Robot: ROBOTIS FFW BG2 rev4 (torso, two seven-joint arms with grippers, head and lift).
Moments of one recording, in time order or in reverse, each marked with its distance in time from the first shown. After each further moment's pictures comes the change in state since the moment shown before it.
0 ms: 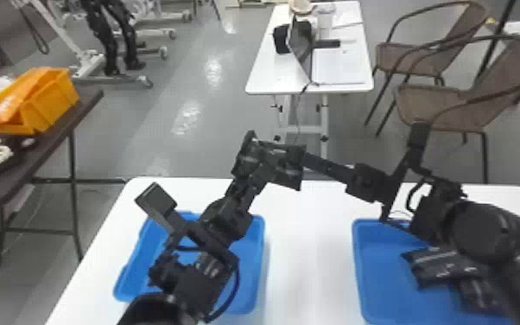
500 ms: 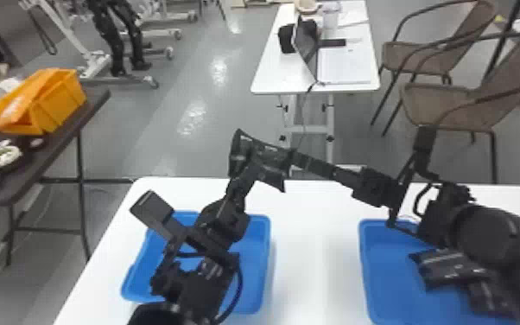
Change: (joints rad) left arm 0.033 -0.003 -0.009 -0.005 -0.042 -0.119 0.065; right arm 0.010 -0.006 0.004 -0.001 0.012 -0.001 0.000
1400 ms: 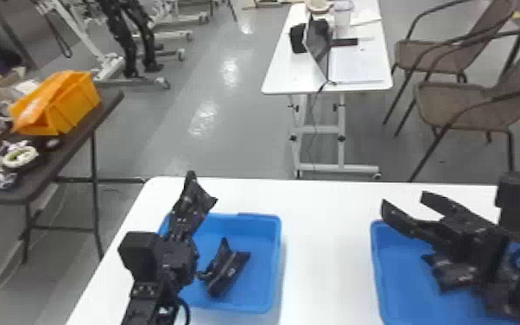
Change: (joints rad) left arm 0.161 -0.069 0.230 -0.002 -0.803 -0.091 0.070; right arm 0.390 0.045 -0.233 -0.376 0.608 -0.177 -0.210
